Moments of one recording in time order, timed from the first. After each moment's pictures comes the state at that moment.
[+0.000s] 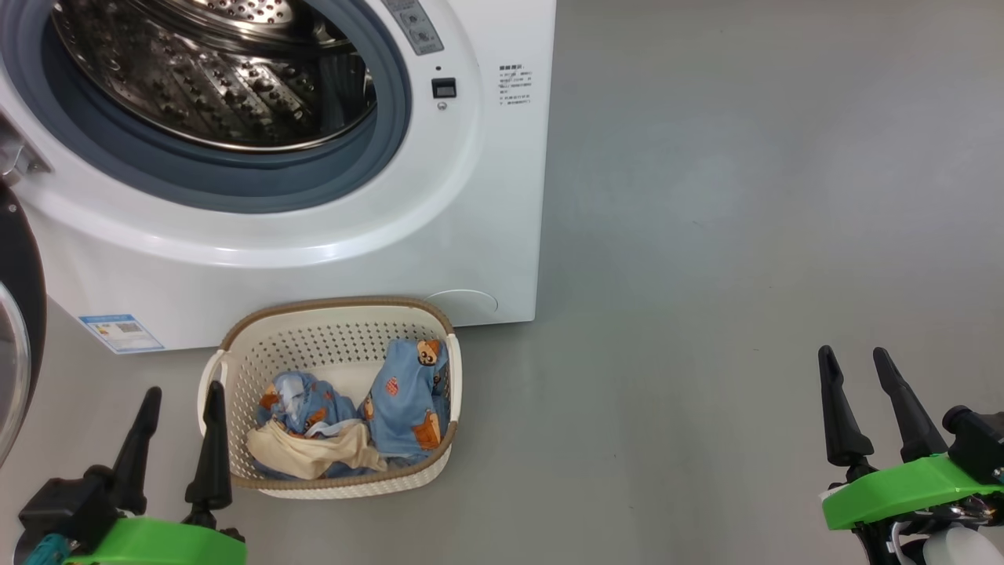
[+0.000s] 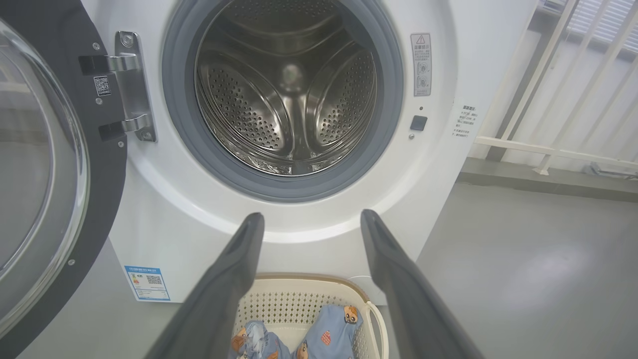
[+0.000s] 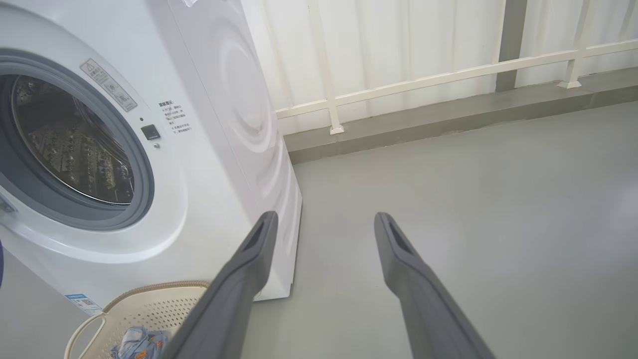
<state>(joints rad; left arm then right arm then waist) -0.14 0.20 -0.03 0.31 -0.42 -0.13 -0.26 -0.08 -0.16 0.00 0.28 0.43 0.12 -0.25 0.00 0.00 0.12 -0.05</state>
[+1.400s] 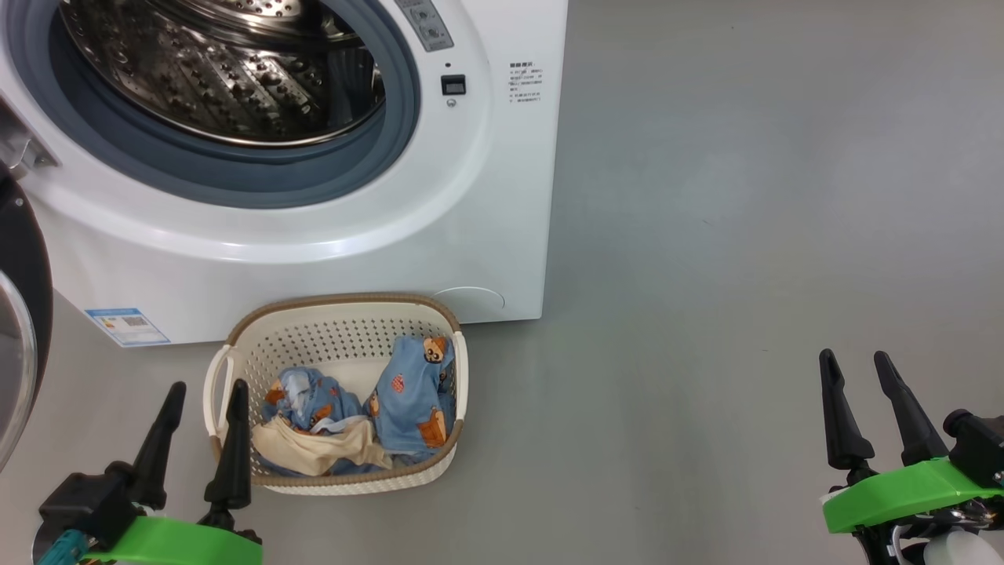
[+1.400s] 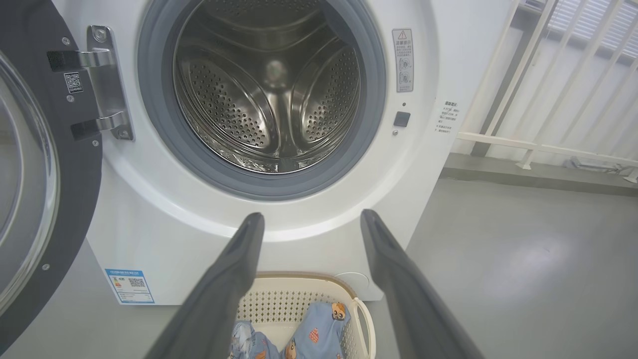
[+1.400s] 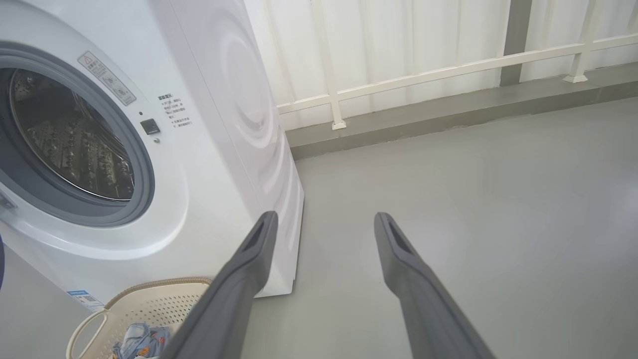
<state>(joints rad) -0.13 0.23 -0.10 0.28 -0.45 -0.13 -0.26 -0.08 -0.16 0.00 0.28 0.43 0.12 -0.25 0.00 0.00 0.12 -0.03</state>
